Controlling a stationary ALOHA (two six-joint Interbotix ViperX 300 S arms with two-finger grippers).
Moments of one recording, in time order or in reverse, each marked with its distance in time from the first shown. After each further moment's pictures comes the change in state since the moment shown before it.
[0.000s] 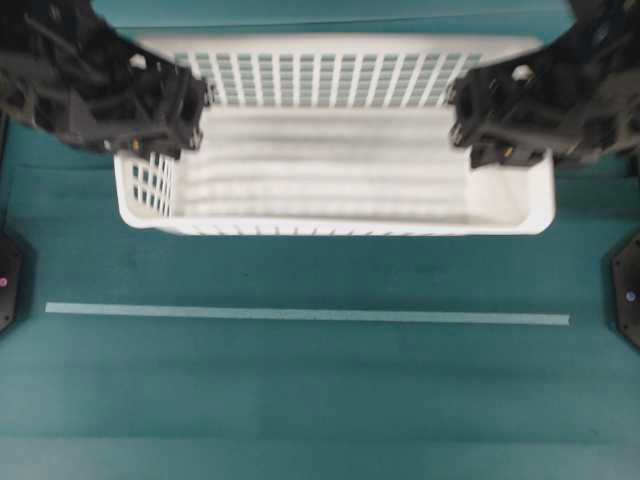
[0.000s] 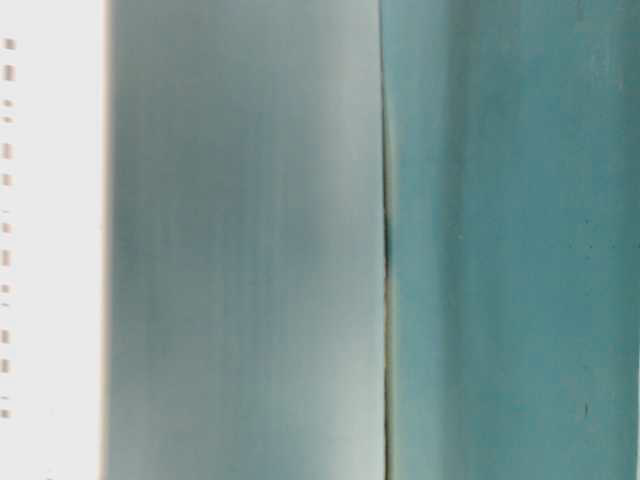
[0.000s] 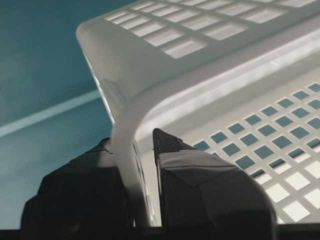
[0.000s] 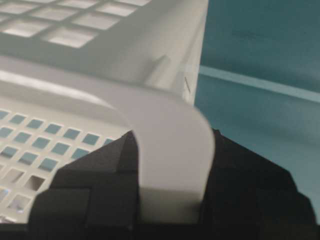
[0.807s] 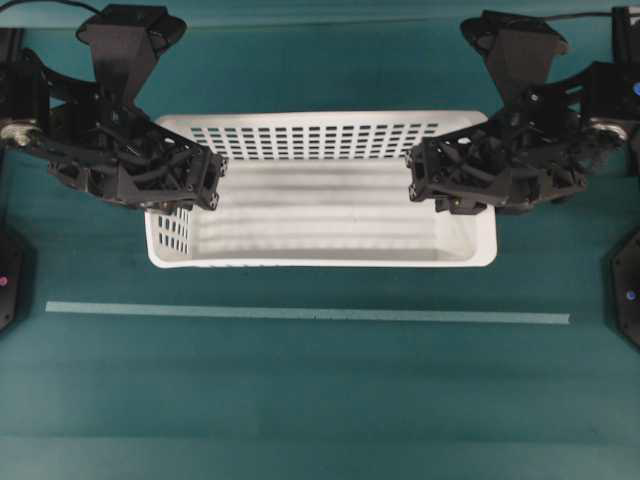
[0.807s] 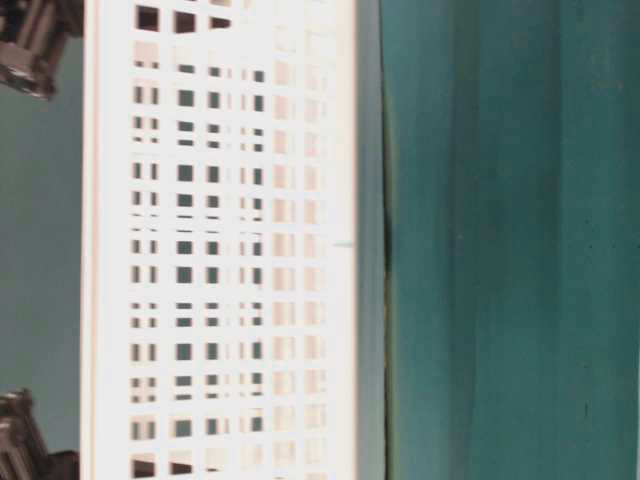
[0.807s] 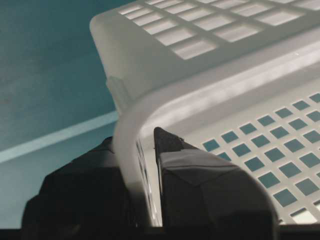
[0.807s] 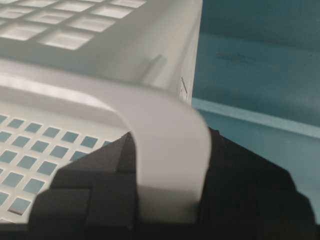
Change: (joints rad) left arm 0.008 -0.023 0.400 -0.008 -0.305 -0.028; right arm -0.012 0.038 0.311 0.011 -0.305 -0.015
